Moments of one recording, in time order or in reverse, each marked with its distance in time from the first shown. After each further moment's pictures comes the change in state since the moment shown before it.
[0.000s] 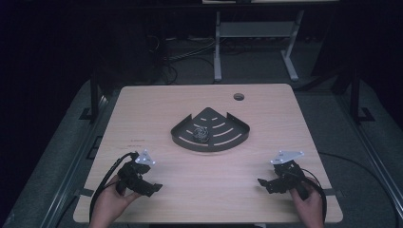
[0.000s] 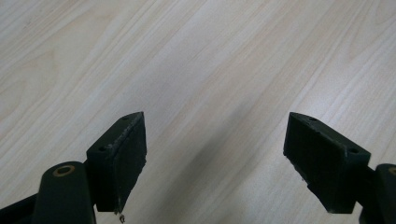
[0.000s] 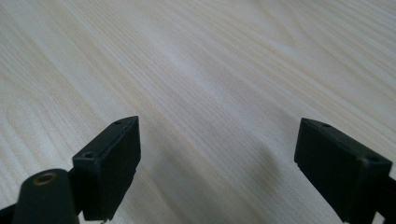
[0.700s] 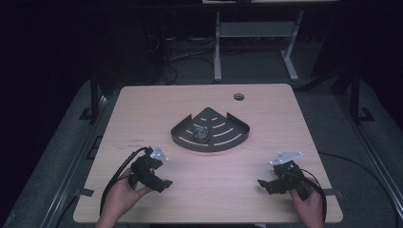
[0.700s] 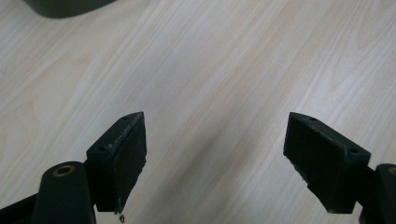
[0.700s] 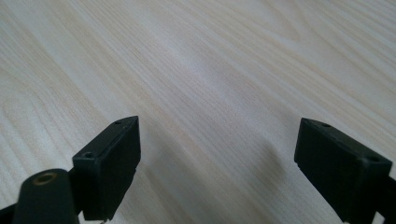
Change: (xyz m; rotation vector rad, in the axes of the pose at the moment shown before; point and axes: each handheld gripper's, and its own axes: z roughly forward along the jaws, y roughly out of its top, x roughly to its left) left arm -0.009 0.033 0.011 0.034 -0.024 0.067; right arm 0.001 -0.001 0.002 0.014 0.004 -0.004
